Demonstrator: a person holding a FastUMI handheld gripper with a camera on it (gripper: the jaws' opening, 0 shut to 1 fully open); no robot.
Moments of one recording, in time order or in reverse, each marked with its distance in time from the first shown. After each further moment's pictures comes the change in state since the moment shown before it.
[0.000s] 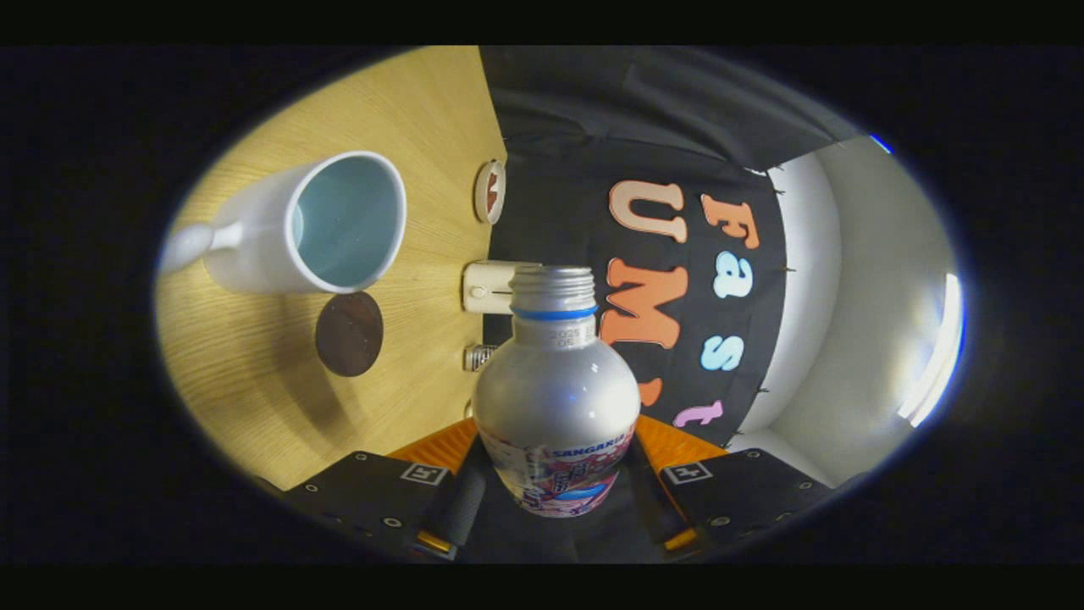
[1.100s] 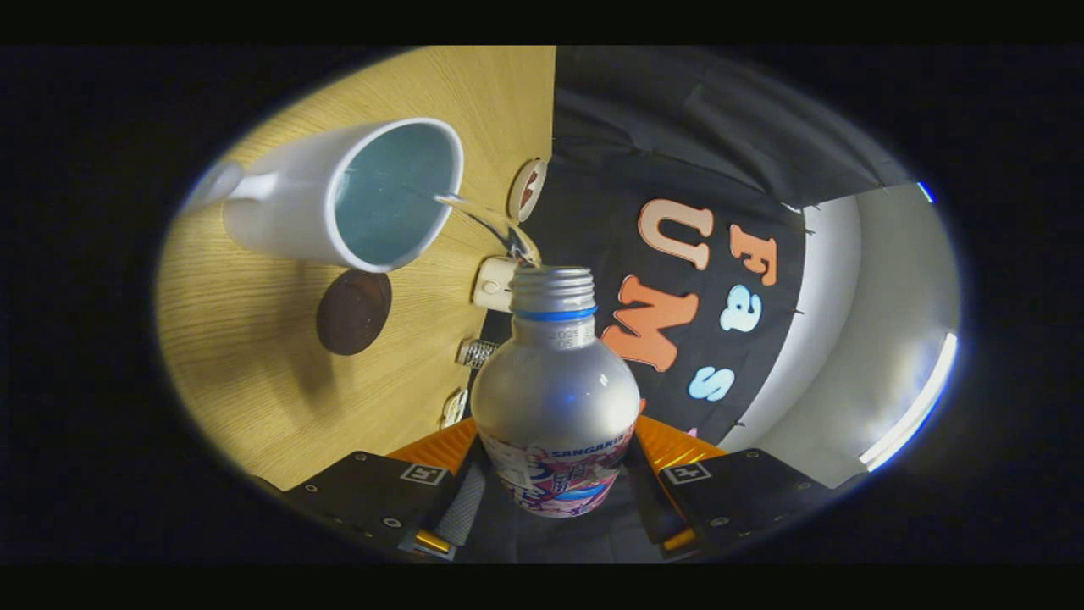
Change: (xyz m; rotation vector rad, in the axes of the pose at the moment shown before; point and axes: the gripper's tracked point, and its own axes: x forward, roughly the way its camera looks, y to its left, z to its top) arm 0.011 0.005 0.009 -0.170 -0.034 0.024
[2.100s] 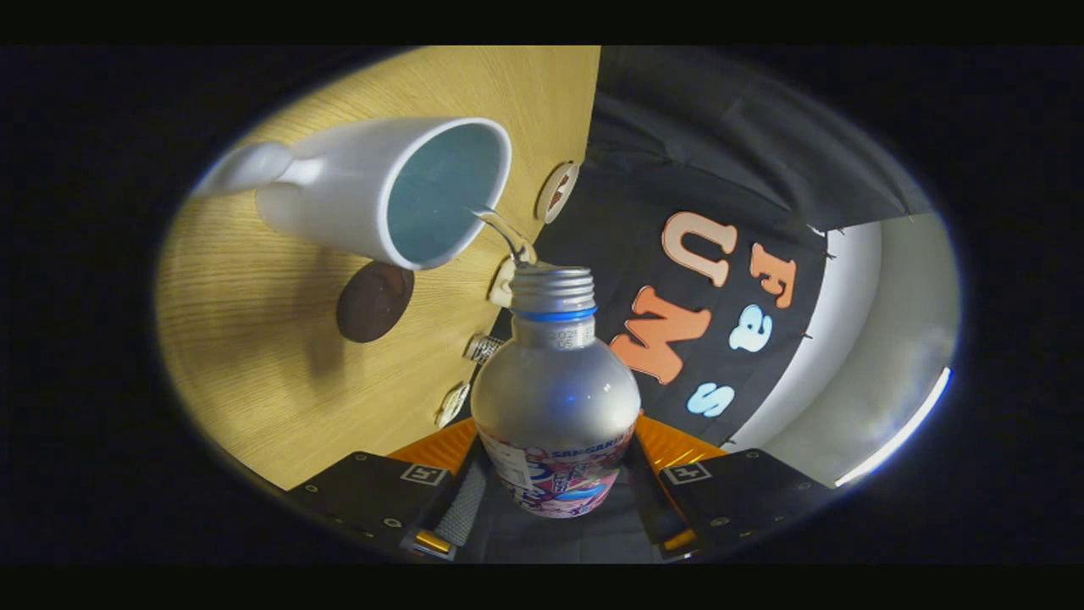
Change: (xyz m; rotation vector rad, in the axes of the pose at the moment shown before) arm -0.003 0.002 0.007 -0.116 -0.014 0.040
